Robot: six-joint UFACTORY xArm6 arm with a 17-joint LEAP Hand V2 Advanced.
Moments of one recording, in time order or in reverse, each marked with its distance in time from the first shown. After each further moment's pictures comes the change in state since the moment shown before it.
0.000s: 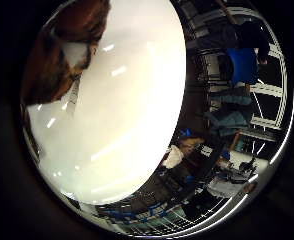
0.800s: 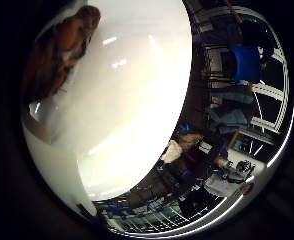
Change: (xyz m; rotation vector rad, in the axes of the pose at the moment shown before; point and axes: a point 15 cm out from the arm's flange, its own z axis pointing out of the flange) arm 0.016 0.019 0.003 -0.099 -0.027 0.020
